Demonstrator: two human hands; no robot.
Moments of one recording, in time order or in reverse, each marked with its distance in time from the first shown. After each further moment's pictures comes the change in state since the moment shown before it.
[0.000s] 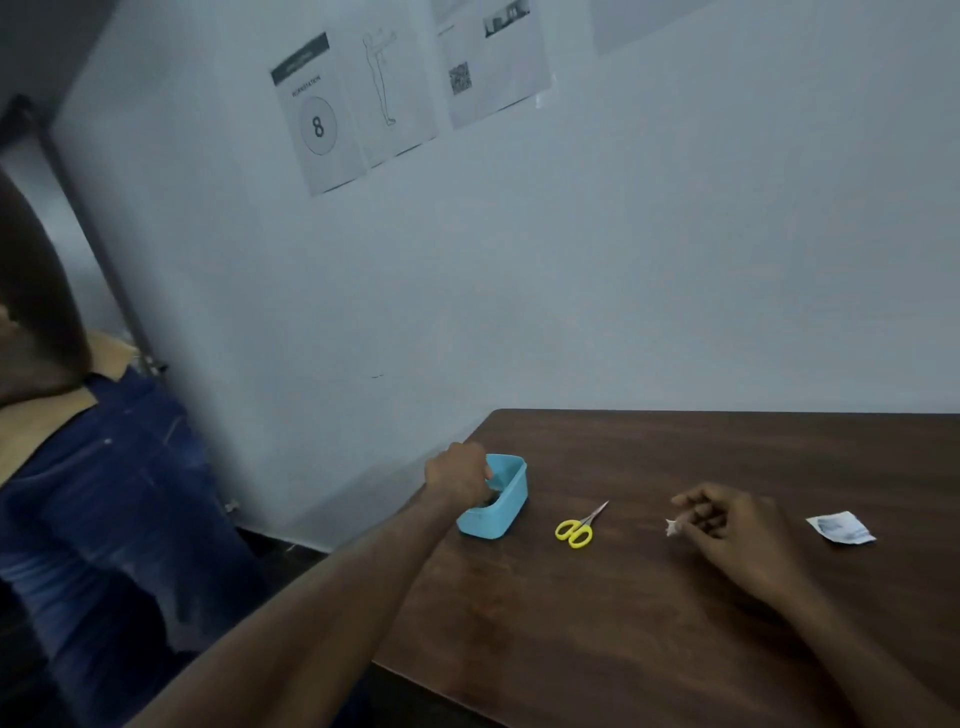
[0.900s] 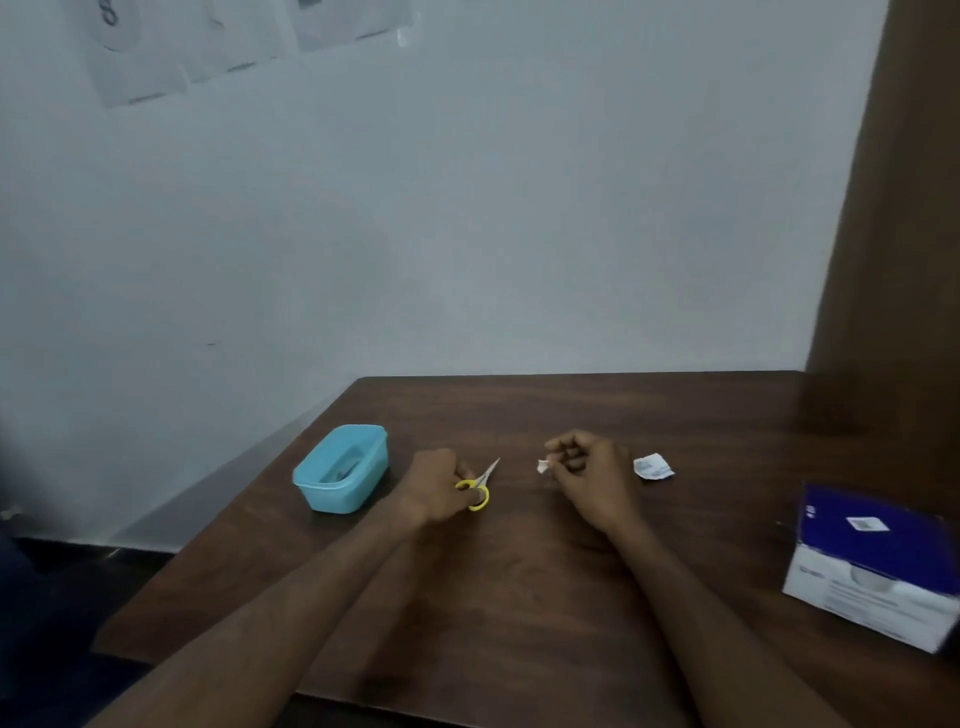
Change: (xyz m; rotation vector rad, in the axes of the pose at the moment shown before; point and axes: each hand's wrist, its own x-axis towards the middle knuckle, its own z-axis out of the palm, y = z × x) left_hand -0.034 0.112 0.055 -0.423 -0.117 0.391; right_hand 0.002 0.011 -0.008 -0.020 0.165 0.120
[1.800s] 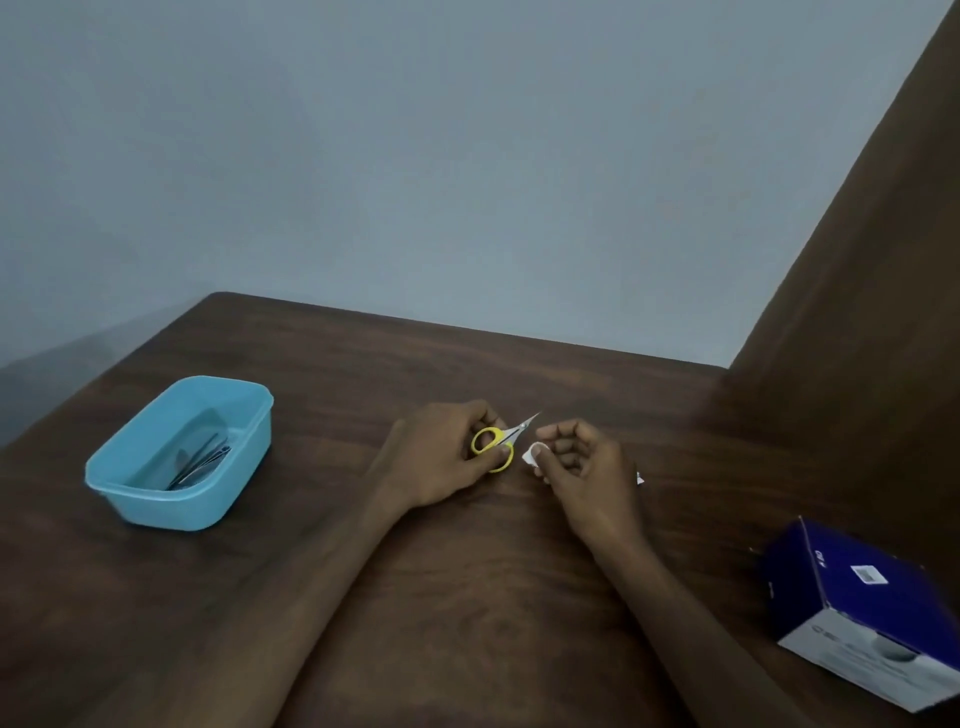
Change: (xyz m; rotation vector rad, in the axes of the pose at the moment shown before) left_hand 0.085 0.019 0.057 -0.237 0.173 0.435; right_hand 0.022 0.037 0.003 0.036 0.106 0.207
